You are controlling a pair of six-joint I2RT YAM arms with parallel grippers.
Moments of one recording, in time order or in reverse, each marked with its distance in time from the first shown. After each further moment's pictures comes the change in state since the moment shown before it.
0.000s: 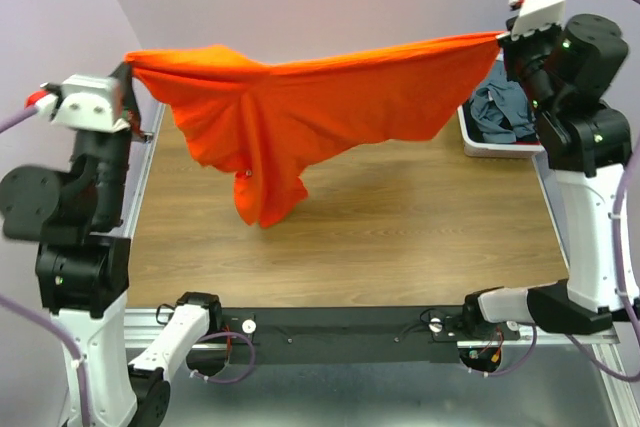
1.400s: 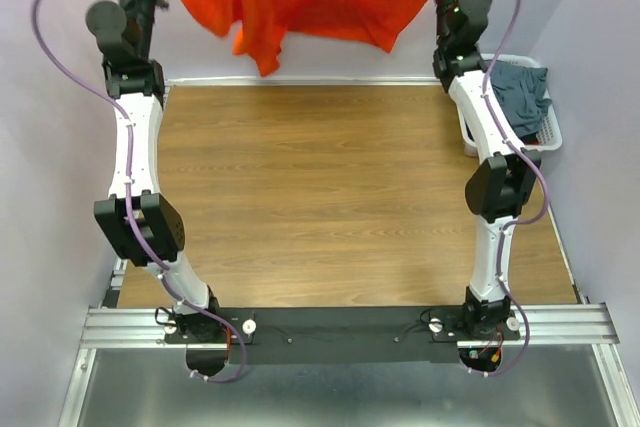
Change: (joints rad) left arm 0.268 0.932 0.369 0.798 0.237 -0.087; right arm -0.036 0.809 0.305 1.067 0.009 -0.088
